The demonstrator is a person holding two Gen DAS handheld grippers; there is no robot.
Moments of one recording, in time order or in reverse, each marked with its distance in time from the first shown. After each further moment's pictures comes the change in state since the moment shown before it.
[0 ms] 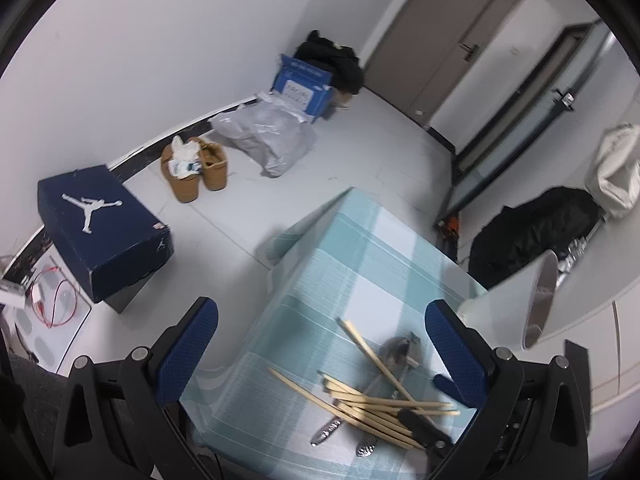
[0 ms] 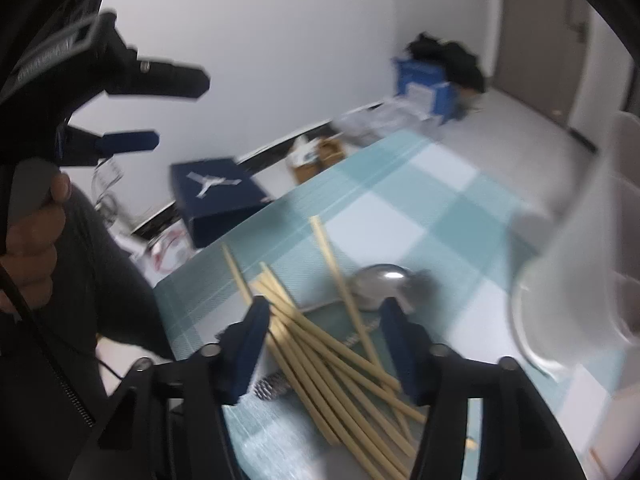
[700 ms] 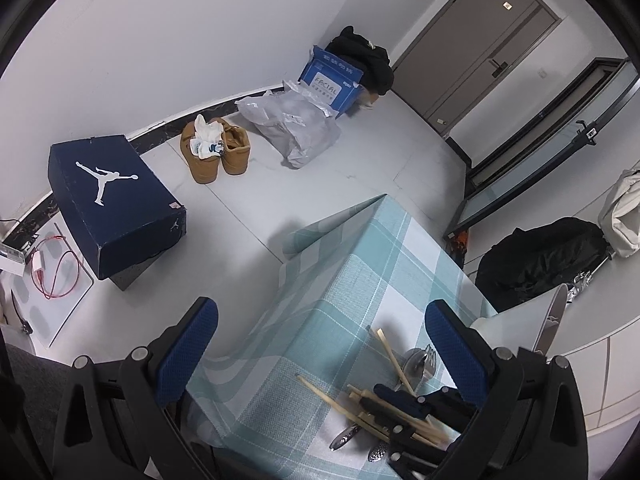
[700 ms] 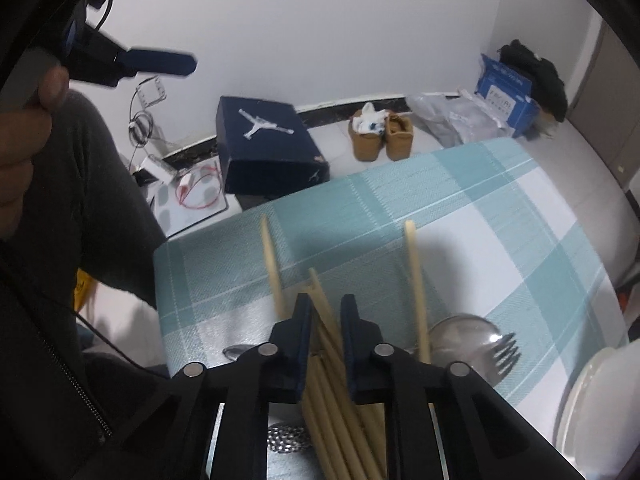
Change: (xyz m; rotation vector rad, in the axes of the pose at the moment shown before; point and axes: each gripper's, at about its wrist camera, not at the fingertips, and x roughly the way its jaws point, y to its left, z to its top) left arm 0.004 0.030 0.010 -0.110 0.024 0.002; right arm 0.061 0.034 0.014 -0.270 0.111 0.066
